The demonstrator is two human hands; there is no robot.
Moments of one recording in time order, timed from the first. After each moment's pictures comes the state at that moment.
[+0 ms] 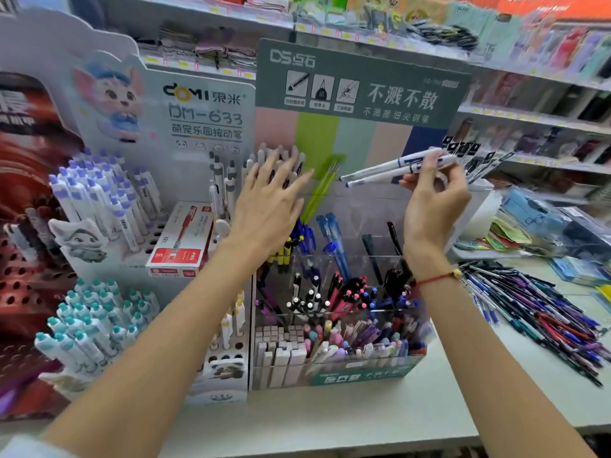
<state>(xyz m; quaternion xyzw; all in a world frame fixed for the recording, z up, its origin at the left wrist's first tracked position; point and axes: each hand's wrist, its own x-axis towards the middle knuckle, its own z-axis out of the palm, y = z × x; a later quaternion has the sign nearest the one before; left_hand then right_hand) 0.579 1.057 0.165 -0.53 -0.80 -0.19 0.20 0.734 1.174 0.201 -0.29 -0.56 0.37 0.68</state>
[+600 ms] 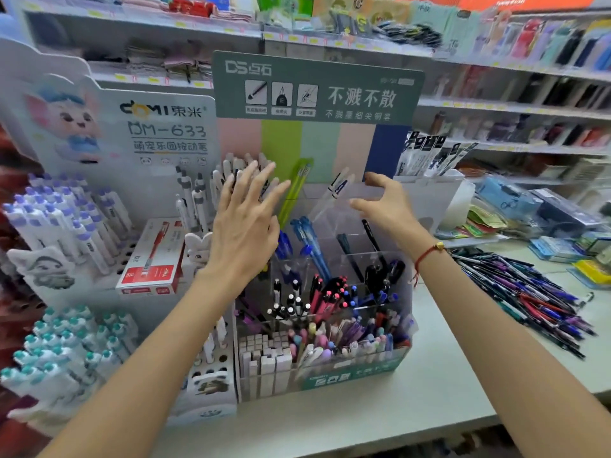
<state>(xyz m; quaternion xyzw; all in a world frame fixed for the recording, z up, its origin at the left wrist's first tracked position) 0.597 1.057 0.151 -0.54 -0.75 -0.25 0.28 0.753 1.221 0.187 -0.39 -0.78 0.34 0.33</state>
